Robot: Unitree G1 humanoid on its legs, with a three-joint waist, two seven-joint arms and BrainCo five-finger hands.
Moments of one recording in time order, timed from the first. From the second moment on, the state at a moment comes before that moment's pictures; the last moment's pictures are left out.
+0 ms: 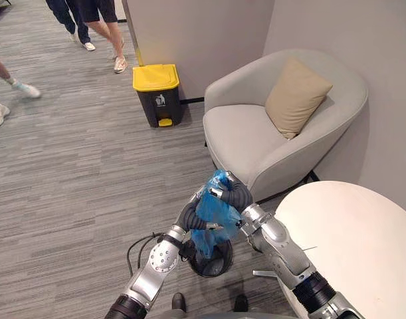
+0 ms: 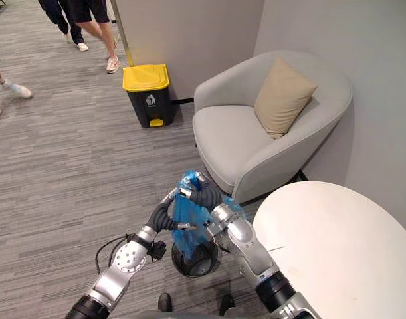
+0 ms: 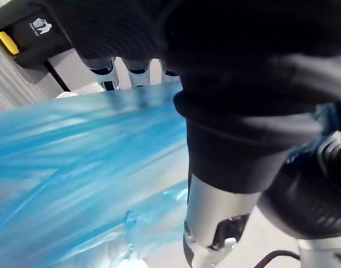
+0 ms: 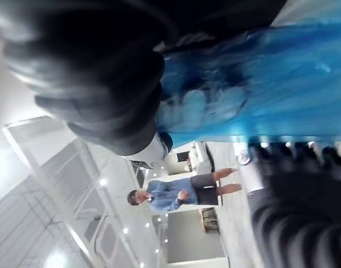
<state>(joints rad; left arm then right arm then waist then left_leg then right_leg) 0.01 0.23 -0.40 0.13 0.22 -0.27 0.07 -0.21 -0.21 0.49 0.01 0.46 -0.19 0.16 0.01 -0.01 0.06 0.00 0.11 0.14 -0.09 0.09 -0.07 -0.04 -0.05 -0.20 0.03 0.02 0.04</state>
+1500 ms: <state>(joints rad) -0.11 0.09 -0.39 0.35 0.37 -0.17 0.32 -0.41 -0.09 0.79 -0.07 0.73 -0.19 0.17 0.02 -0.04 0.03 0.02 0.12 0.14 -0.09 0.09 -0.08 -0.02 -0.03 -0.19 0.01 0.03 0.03</state>
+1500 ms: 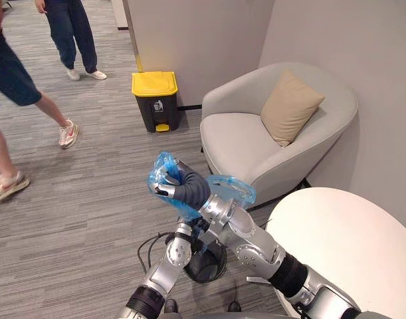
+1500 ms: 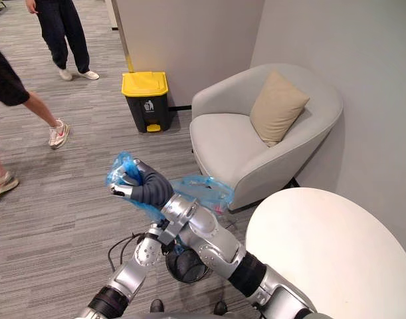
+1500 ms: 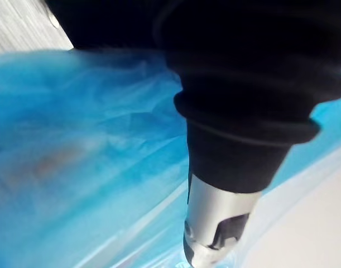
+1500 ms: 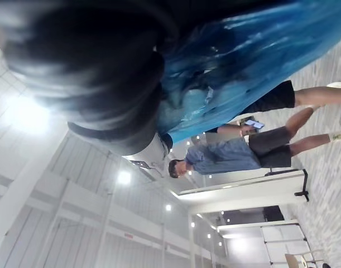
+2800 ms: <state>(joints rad) -0.01 0.10 -0.15 0.47 0.14 -0.17 0.28 -0.19 -0.32 0.55 -0.11 -0.14 -0.30 0.06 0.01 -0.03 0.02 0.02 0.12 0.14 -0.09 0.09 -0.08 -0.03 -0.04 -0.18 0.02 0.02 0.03</state>
